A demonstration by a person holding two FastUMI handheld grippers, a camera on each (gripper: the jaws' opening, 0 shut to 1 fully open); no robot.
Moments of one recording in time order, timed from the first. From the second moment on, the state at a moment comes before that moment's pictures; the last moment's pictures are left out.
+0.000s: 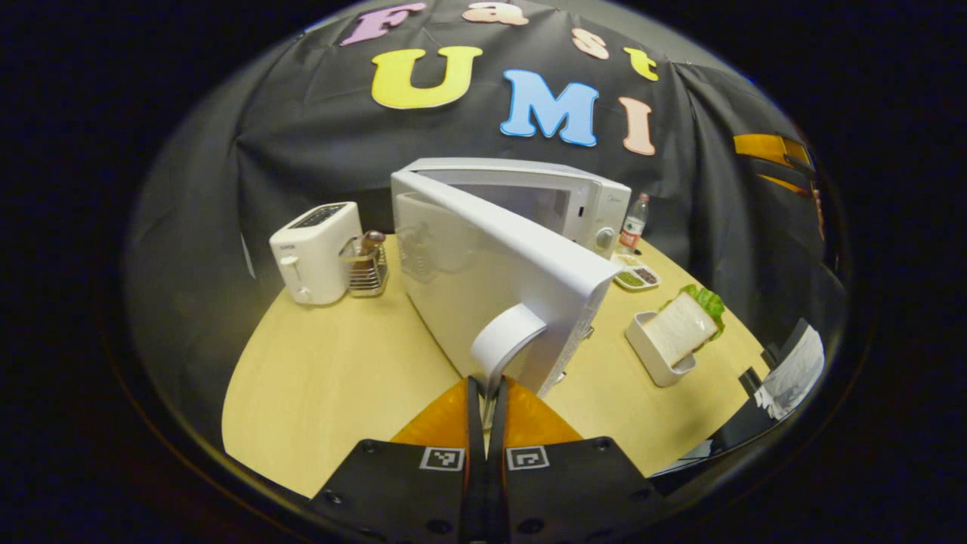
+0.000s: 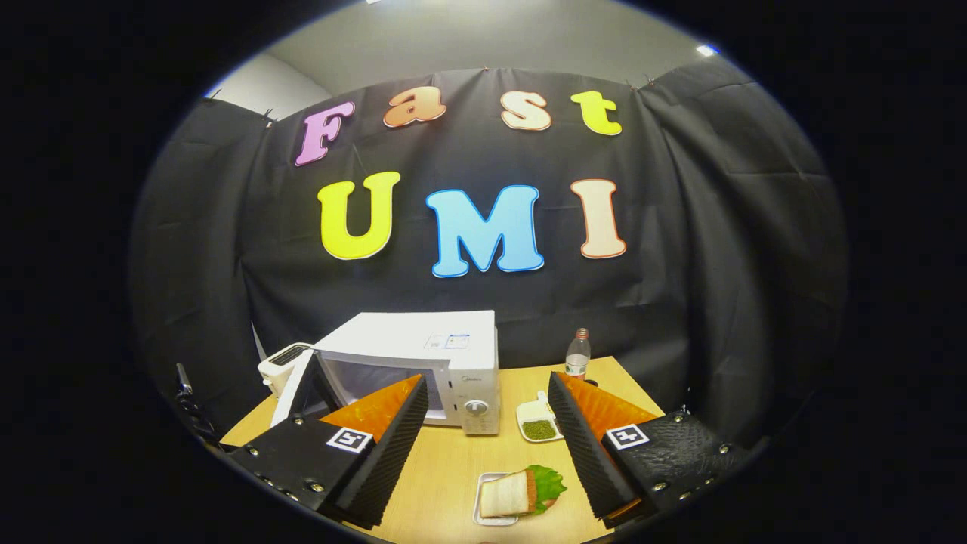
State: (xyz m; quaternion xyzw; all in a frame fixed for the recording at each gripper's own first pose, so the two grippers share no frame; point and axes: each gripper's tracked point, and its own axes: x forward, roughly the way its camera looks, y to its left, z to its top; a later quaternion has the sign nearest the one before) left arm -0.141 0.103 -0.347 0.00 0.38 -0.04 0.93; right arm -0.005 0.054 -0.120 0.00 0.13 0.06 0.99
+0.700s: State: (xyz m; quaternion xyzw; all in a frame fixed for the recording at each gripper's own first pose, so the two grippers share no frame) left arm -0.161 0.217 -0.340 0.01 0.36 -0.03 0.93; right arm -0.021 0.094 -0.145 -0.03 0.16 0.06 0.99
